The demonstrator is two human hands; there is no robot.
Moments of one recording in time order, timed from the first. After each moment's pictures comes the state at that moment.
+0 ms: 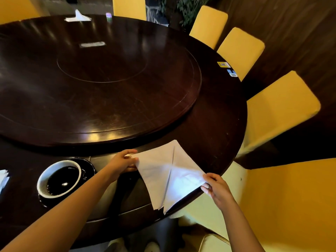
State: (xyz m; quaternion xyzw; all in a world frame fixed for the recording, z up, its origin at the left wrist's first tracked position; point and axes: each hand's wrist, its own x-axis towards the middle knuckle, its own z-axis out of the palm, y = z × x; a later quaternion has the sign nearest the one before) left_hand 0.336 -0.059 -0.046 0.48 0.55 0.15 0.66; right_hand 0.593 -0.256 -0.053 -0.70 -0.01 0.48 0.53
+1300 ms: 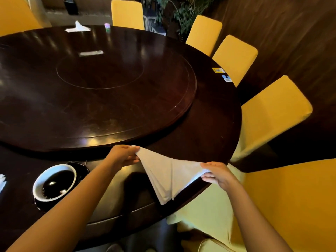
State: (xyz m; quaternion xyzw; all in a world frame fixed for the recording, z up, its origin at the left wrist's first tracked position) left_hand 0.367 -0.058 0.008 0.42 0.56 0.20 0.68; right_hand 0.635 -0.228 -0.010 -0.73 -0.12 0.50 0.44
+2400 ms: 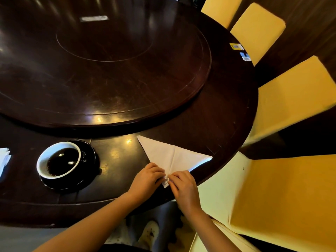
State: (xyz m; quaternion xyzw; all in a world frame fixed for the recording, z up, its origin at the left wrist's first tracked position) left_hand 0.365 -0.163 -0.095 0.92 0.31 0.14 0.20; right_hand 0.501 -0.260 -0.098 -0.76 -0.60 0.11 0.22
